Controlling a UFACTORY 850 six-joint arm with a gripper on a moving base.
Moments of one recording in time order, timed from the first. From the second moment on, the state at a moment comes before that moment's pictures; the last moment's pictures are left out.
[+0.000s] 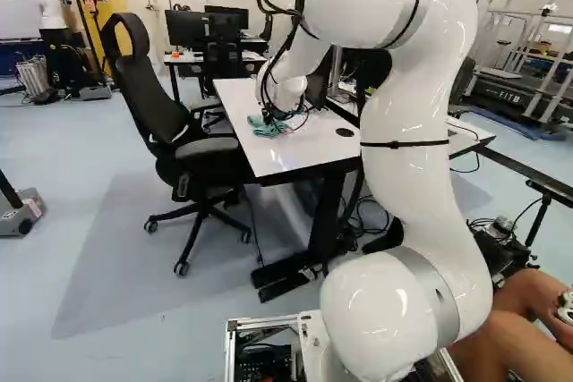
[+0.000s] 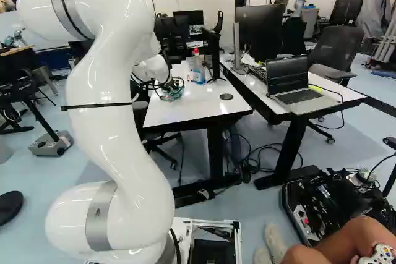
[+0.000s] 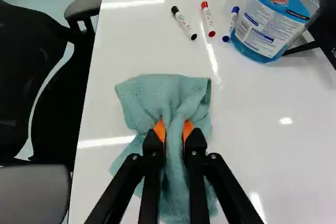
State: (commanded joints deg) arm 9.5 -28.3 -66.9 2.3 5.9 0.0
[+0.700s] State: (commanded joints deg) arm 10.2 -20.3 -56.5 2.3 5.9 0.0
